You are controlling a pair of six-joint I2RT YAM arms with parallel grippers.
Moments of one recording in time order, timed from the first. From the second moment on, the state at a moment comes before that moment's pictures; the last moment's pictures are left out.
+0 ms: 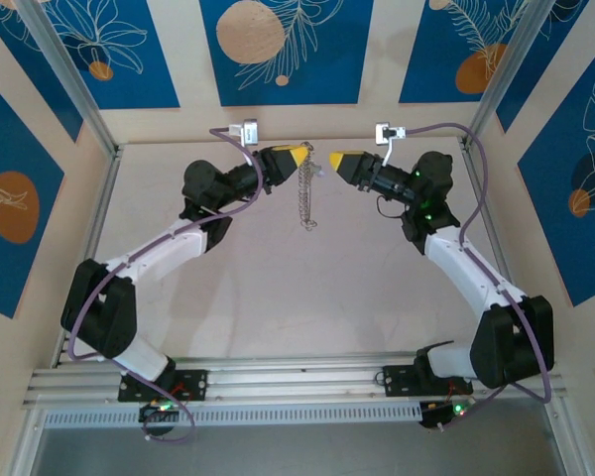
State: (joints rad) left arm -0.54 1.56 1.13 0.90 0.67 -0.93; right arm 0.26 1.33 1.00 0.54 -0.83 0.86
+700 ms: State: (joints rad) left arm -0.56 1.59 1.09 1.03 0.54 -1.05; right arm 0.39 1.42 1.01 0.76 -0.72 0.95
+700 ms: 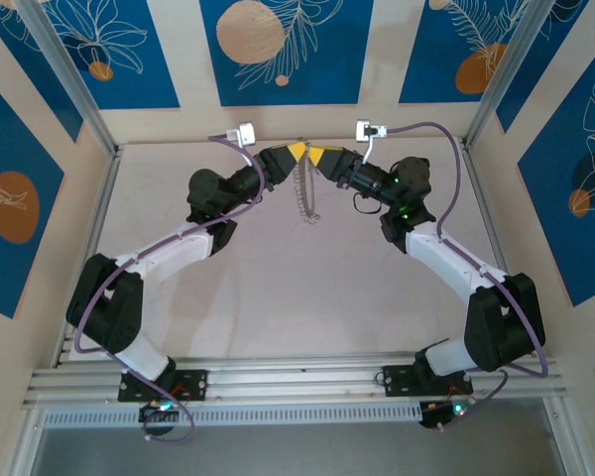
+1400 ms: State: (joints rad) left arm -0.57 1.59 1.09 1.05 0.52 -1.07; right arm 0.41 1.42 1.03 0.78 -0.67 0.96
